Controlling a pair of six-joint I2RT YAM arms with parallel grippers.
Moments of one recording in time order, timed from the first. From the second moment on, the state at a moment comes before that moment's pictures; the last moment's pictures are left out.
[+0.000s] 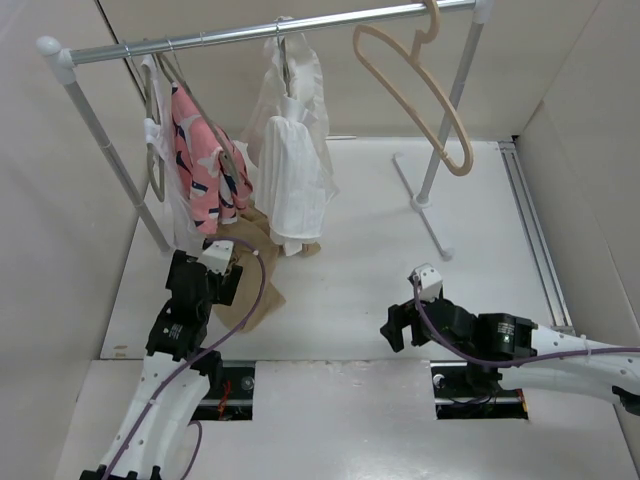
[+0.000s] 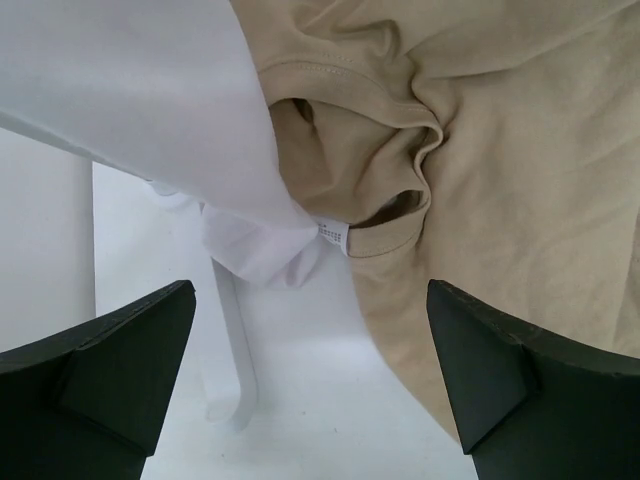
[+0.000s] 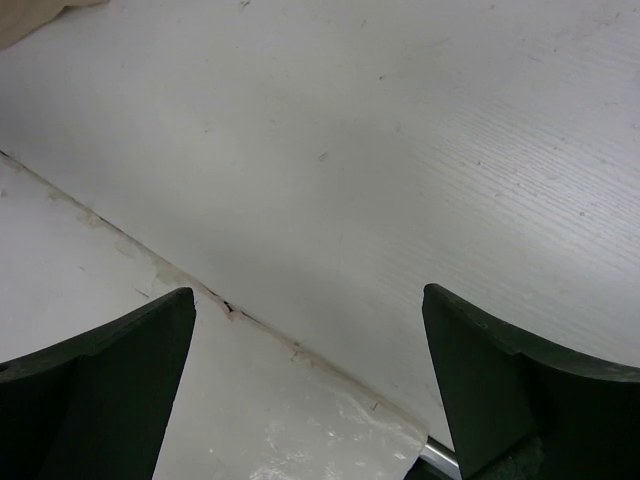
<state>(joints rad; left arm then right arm) -0.19 0.44 0.39 -0.48 -0.26 0.29 1.28 0.59 0.52 -0.65 0.46 0.67</state>
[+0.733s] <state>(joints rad) -0.25 1.01 0.48 -0.52 0.16 1.00 1.28 0.64 0.51 -0.65 0.47 0.67</state>
